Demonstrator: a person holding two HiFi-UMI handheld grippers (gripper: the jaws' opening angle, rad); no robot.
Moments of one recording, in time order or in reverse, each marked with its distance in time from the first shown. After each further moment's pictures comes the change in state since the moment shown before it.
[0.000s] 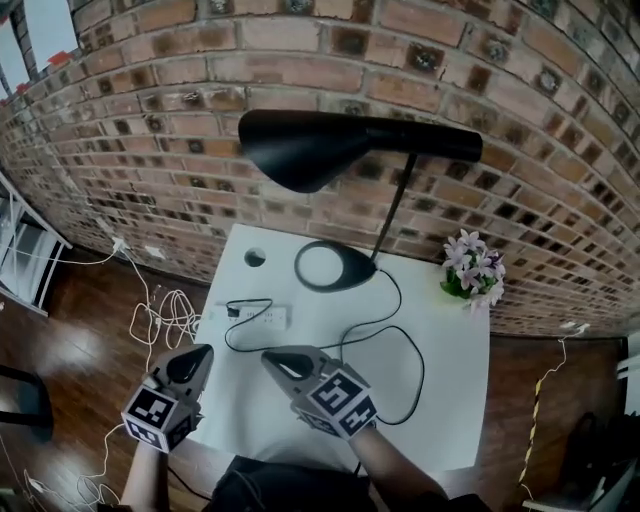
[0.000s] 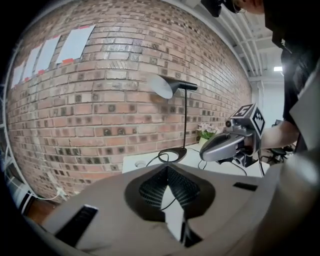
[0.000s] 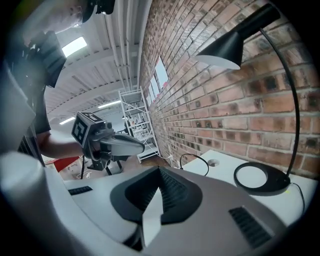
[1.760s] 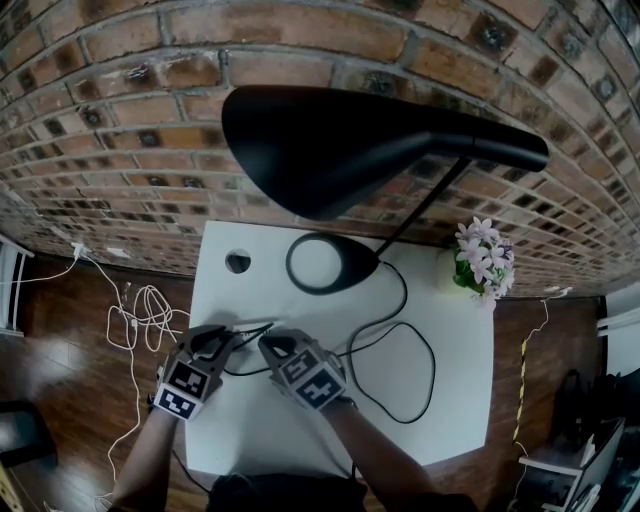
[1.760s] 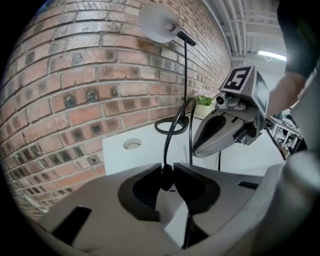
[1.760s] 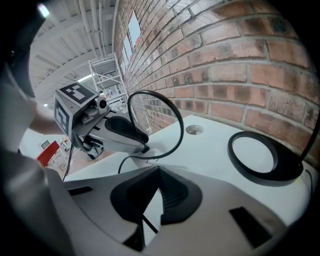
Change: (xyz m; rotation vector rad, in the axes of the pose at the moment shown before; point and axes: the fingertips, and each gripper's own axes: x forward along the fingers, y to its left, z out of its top) left arm 0.152 0.054 -0.088 0.209 0.216 -0.243; right arm 0.102 -0.104 -0.091 0.091 0.347 -0.208
